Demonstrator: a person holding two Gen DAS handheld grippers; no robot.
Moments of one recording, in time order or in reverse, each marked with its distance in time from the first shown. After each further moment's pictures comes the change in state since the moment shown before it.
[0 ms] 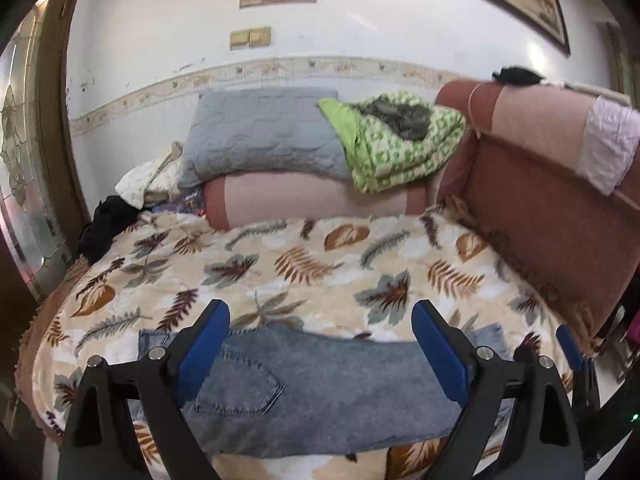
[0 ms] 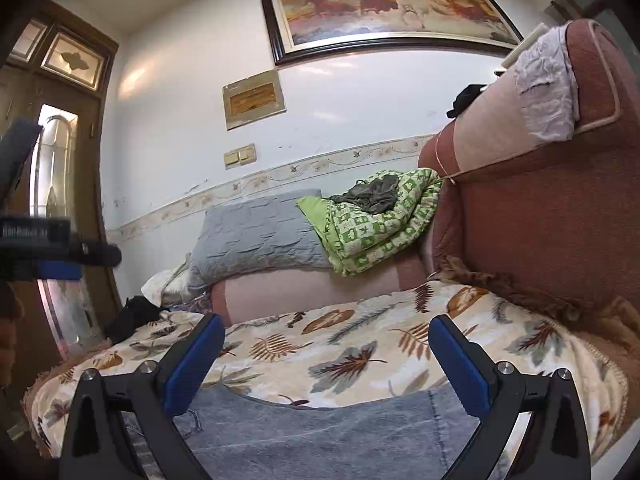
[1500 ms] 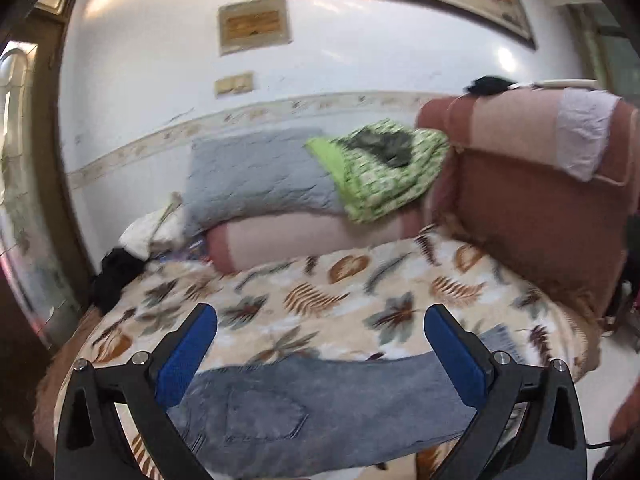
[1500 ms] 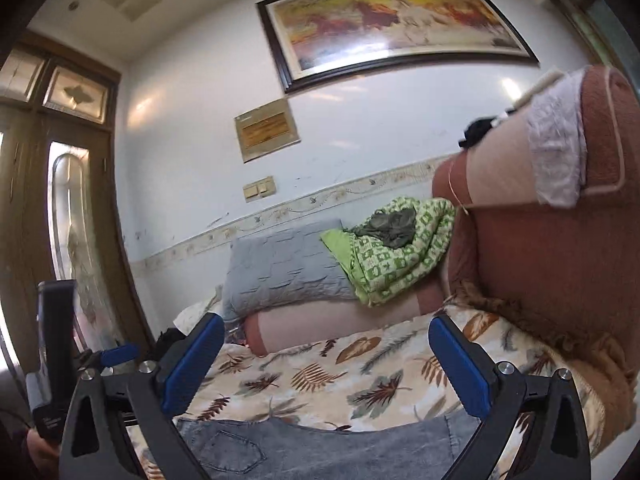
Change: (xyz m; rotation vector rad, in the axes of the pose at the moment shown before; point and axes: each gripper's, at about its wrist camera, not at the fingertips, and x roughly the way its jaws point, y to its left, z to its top) left arm -0.038 0.008 0.005 0.105 -0.126 0.012; right arm -0.065 0.043 0.113 0.019 -0.018 0.049
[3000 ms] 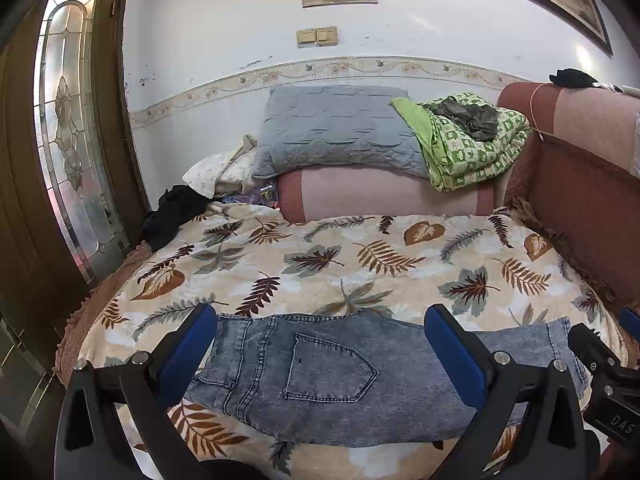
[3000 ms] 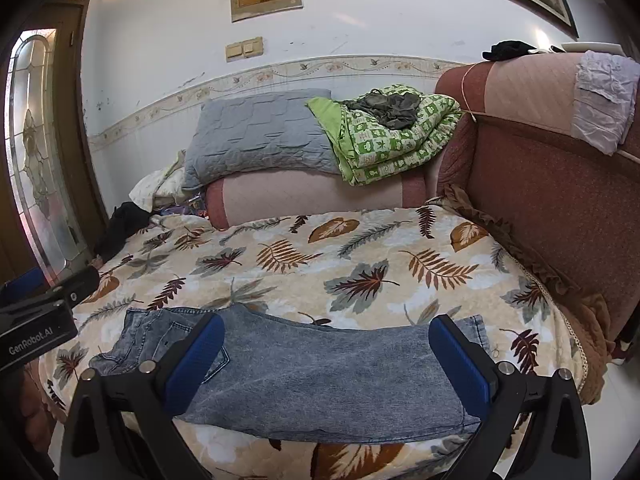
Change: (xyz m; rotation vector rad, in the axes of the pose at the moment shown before) left arm 0.018 0.065 -0.044 -0.135 0.113 0.194; right arm 0.090 0.053 -0.076 -0.138 0.468 -0.150
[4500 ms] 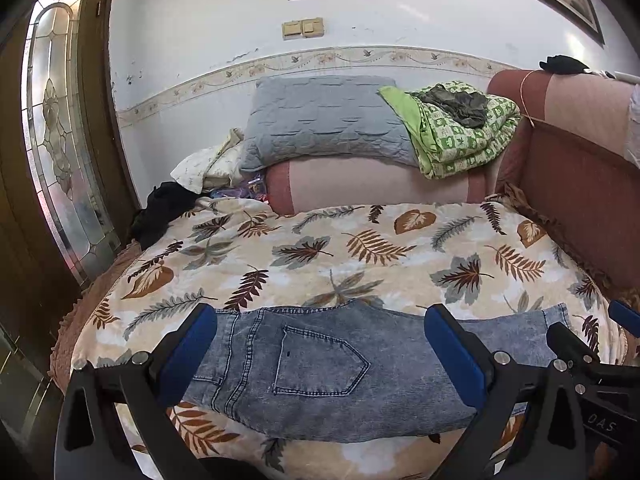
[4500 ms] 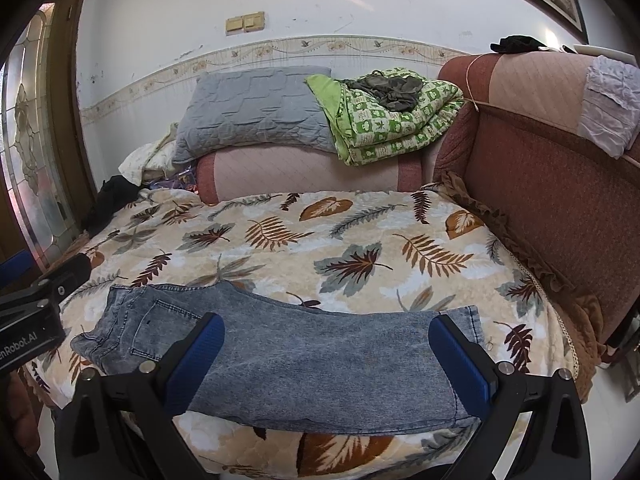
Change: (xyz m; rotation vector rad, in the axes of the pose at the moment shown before) left arm 0.010 -0.012 -0.006 0.031 0.034 -0.030; right arm 0.021 0.009 -0.004 -0.043 0.078 -0.048
